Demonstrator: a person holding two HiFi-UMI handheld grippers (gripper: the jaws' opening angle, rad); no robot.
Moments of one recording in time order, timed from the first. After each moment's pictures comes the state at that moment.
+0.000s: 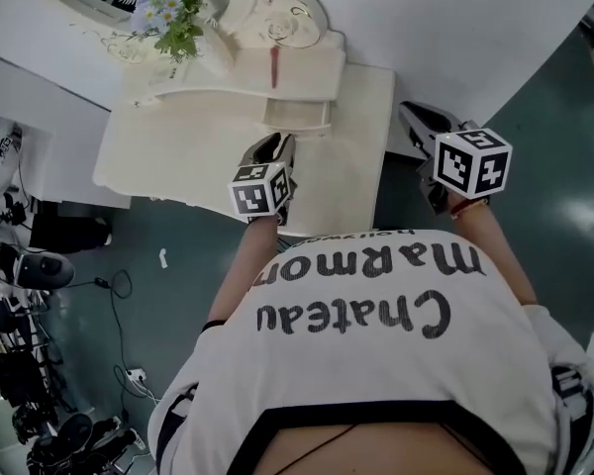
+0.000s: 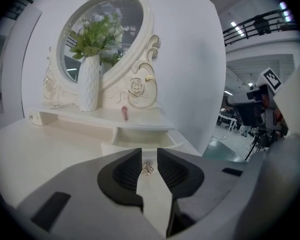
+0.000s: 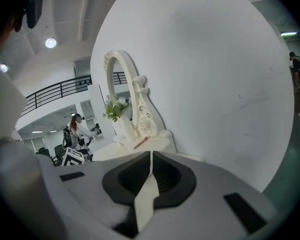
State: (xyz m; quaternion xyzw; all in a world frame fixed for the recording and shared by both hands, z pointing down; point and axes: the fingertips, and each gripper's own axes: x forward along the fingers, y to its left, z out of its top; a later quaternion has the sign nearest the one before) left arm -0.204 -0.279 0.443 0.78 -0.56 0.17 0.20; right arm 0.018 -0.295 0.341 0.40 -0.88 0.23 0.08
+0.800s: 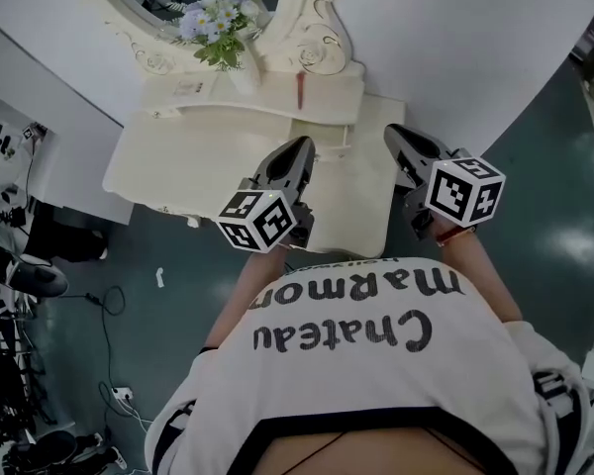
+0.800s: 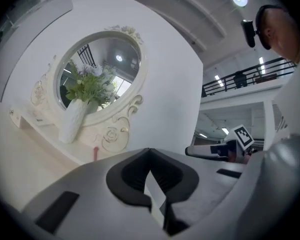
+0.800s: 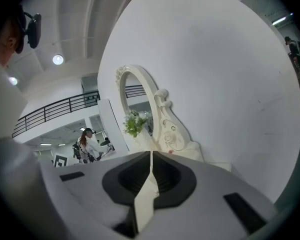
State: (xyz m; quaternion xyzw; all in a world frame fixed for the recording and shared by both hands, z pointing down) left arm -0.188 -0.237 0.291 0.86 -0.48 -0.07 0.17; right arm -0.054 -0.255 0.278 0.37 -0.90 0.24 0.00
